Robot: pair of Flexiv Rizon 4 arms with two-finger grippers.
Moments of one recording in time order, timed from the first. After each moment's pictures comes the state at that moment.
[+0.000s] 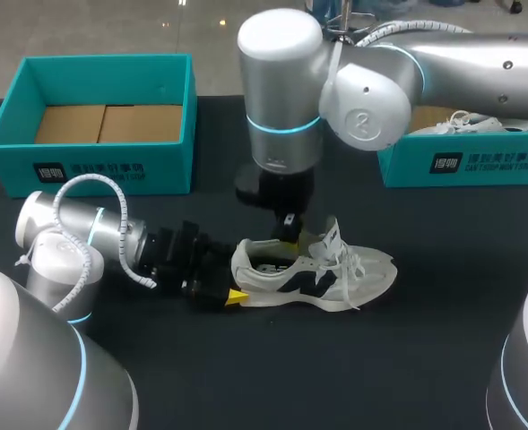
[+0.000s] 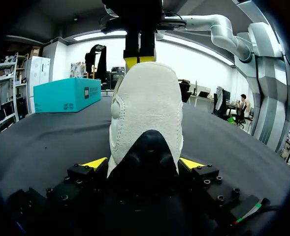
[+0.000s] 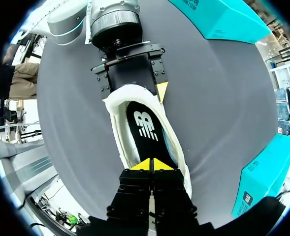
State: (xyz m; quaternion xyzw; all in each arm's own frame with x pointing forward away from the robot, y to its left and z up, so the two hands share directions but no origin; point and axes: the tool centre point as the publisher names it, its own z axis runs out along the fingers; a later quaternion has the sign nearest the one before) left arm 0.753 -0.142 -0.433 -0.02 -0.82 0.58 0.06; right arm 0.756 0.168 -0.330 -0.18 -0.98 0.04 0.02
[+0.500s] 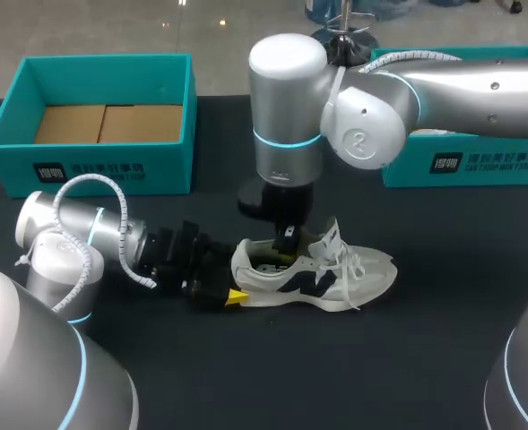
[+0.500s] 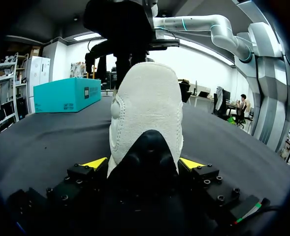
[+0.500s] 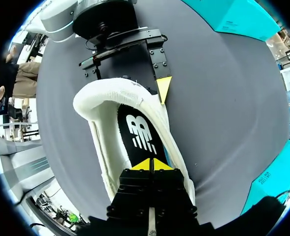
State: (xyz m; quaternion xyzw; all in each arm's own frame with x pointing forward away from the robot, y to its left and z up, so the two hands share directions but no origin) left arm 0.753 -0.142 -0.433 -0.02 -0.82 0.58 0.06; right arm 0.764 0.171 -0.378 -0.17 -0.98 0.02 0.06
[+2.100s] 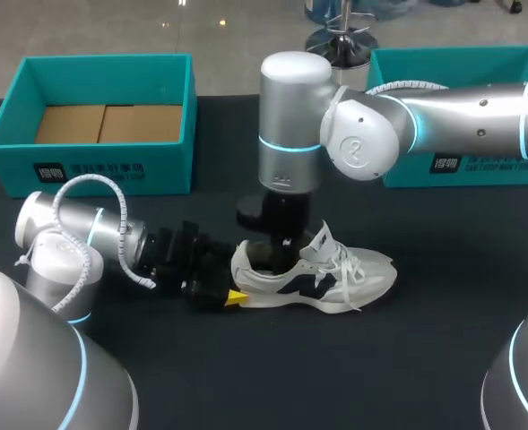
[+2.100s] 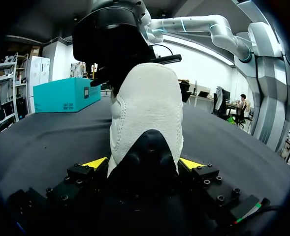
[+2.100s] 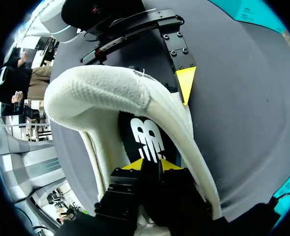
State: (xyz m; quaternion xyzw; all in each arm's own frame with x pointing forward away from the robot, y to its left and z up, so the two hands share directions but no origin) left arm 0.752 -0.141 -0.433 -0.02 -0.82 0.58 0.06; right arm 0.740 0.183 -0.409 -0.17 -0.97 0.00 0.15
